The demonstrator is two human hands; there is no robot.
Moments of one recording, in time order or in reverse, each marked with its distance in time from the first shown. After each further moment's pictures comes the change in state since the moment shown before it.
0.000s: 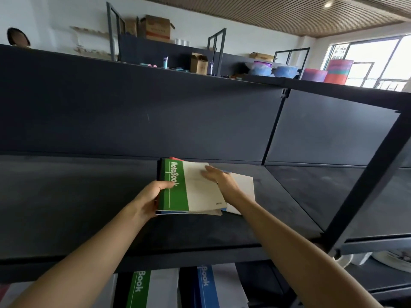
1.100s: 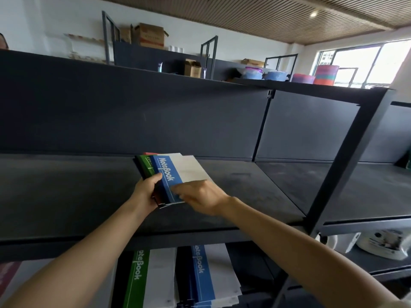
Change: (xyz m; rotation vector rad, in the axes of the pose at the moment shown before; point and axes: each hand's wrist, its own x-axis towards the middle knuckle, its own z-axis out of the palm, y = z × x) left_hand -0.014 -0.019 0.005 -0.259 0.152 0.168; right_hand -0.079 -0.016 0.021 -0.980 -0.251 -1.020
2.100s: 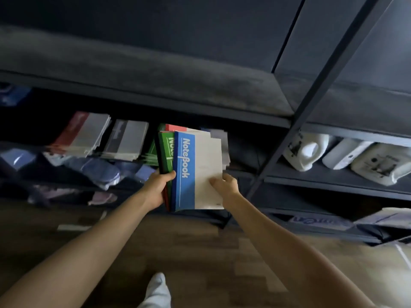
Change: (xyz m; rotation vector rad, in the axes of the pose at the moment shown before) left_hand -0.265 -0.202 -0.058 0.175 0.202 -0.237; right_hand -0.254 -0.166 0.056 1.113 0.019 1.504
